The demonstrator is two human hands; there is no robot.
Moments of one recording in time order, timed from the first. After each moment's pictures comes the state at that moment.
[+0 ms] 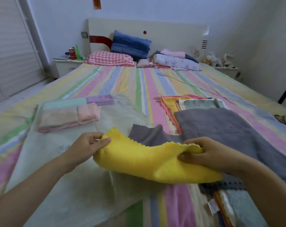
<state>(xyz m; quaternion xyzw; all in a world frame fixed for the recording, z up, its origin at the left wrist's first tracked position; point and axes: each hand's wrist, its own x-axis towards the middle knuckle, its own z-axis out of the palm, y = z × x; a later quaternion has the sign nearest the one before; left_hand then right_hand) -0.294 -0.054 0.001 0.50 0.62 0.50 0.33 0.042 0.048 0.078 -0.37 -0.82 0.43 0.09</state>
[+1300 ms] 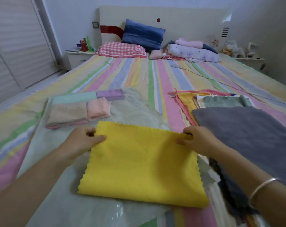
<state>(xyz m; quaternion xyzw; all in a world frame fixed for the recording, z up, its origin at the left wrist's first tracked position) -0.342 -0.033 -0.003 0.38 0.78 0.43 0.26 -0.037 0.156 0.005 -0.42 -0.89 0.17 0.08</state>
